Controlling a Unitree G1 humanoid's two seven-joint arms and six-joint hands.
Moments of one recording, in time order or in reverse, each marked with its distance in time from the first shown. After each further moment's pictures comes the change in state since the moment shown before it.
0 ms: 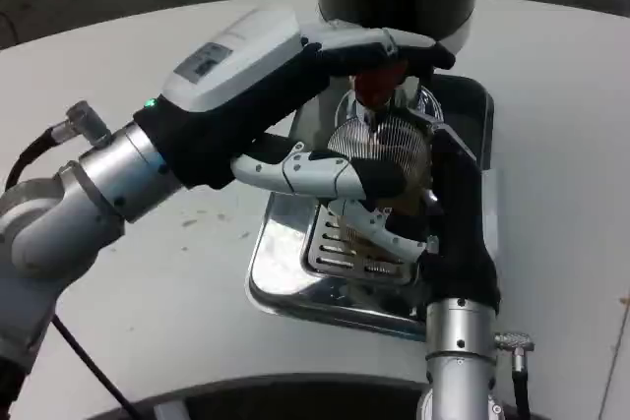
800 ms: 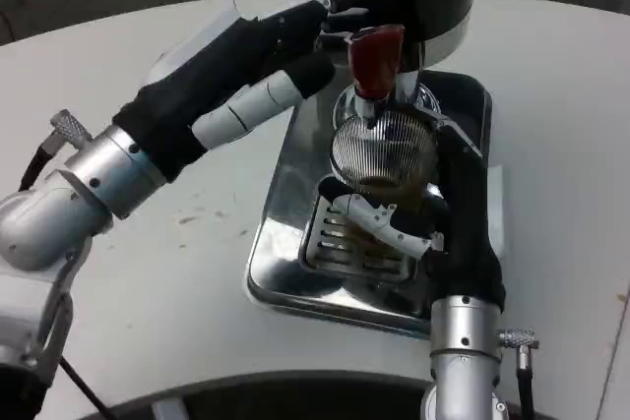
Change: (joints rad) left arm 0.028 -0.092 0.083 0.018 -0.383 0.300 -0.224; right arm -0.002 -0.001 -0.024 -0.002 -0.016 -0.008 -0.002
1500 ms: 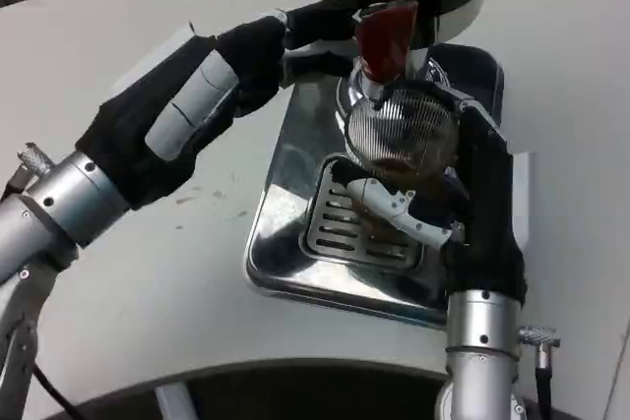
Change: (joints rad) left arm 0.137 -0.007 0.138 -0.237 -0.170 0.338 -0.109; right arm 0.052 0.000 -0.012 -0.141 -0.017 0.011 0.019
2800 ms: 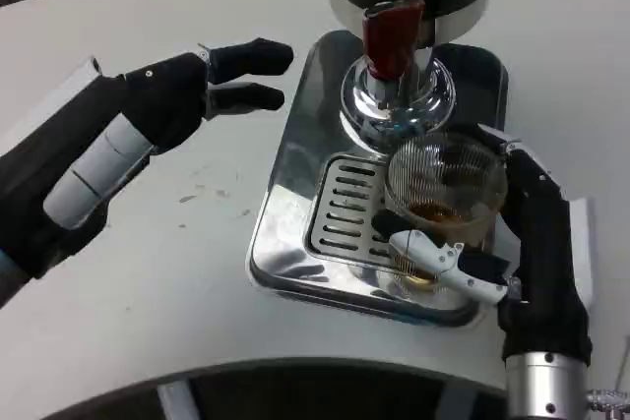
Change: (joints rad) left arm 0.325 0.073 0.211 -0.410 -0.033 0.098 0.012; right arm 0.306 -0.044 0.022 -0.391 0.007 0.121 0.140
